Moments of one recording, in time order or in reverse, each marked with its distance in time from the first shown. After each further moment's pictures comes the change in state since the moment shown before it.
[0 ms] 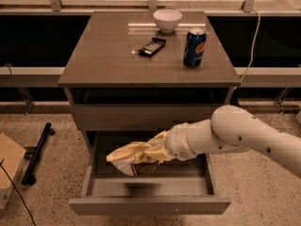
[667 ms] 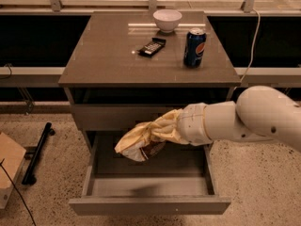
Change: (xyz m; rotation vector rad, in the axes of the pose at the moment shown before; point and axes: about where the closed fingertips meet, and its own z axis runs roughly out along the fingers) arm -0.067 -0.009 -0.077 0.147 -0.031 -0.236
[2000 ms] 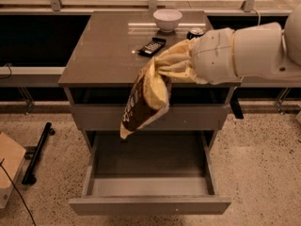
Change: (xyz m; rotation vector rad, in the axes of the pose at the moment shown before) arm -0.131 -0.085 -0.098 0.133 -0.108 -0.386
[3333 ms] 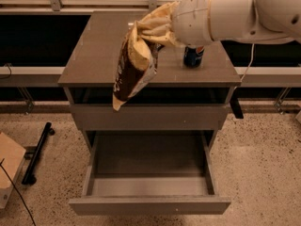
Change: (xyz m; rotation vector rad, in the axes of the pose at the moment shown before) arm -0.018 -0.080 0.038 0.074 -0.051 -0.078
